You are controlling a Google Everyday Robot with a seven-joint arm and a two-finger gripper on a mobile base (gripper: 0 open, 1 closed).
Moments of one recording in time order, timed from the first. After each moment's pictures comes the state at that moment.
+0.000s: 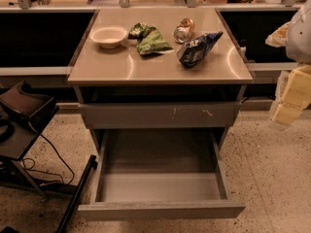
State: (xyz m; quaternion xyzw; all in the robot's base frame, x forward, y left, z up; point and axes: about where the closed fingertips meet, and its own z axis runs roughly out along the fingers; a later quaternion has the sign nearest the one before) arm 0.438 -0.217 0.976 -0.60 0.78 -0.03 0.16
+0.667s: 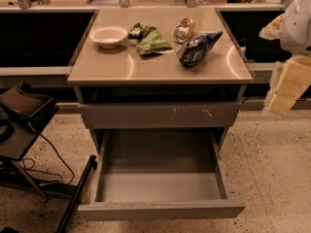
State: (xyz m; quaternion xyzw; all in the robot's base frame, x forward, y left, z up) arm 0.454 -0.213 0.982 -0.61 0.77 -0.03 0.17
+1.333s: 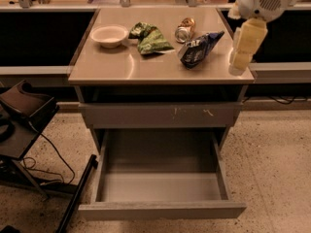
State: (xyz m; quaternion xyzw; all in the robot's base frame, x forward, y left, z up) arm 0.565 -0.190 0.980 -0.63 0.76 -0.01 0.15
